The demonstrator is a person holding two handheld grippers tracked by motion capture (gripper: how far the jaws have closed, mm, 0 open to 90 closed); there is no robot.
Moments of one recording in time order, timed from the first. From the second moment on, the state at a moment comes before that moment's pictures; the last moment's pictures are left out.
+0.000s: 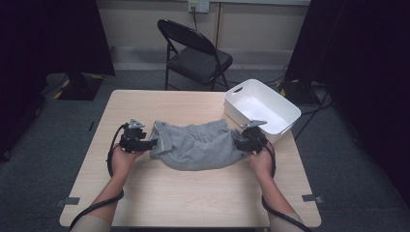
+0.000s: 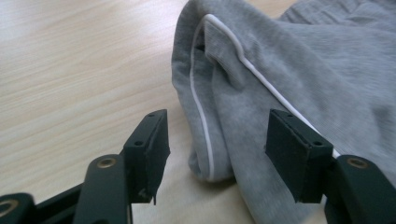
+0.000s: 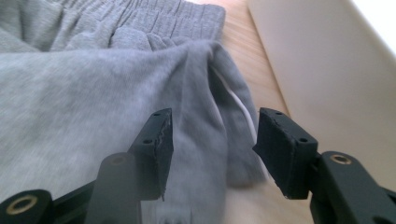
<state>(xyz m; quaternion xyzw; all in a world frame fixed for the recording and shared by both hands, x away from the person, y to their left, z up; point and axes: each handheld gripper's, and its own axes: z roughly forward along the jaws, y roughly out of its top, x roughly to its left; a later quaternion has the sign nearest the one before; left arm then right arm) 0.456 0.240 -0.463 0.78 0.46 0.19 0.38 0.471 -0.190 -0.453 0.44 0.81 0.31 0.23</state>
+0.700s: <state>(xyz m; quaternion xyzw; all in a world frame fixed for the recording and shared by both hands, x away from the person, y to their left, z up) 0.395 0.228 -0.490 0.84 0.40 0.15 0.35 0.435 -0.215 -0.491 0.46 0.80 0.32 0.19</state>
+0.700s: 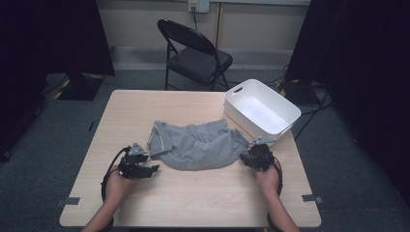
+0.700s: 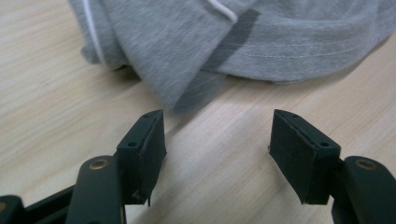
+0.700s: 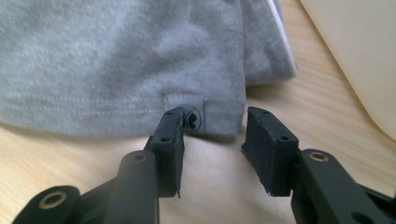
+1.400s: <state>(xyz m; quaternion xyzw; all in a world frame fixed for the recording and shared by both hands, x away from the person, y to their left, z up) 0.384 0.201 -0.472 0.84 0.36 0.15 0.38 0.416 -0.218 -0.444 0.45 0.79 0.40 0.14</state>
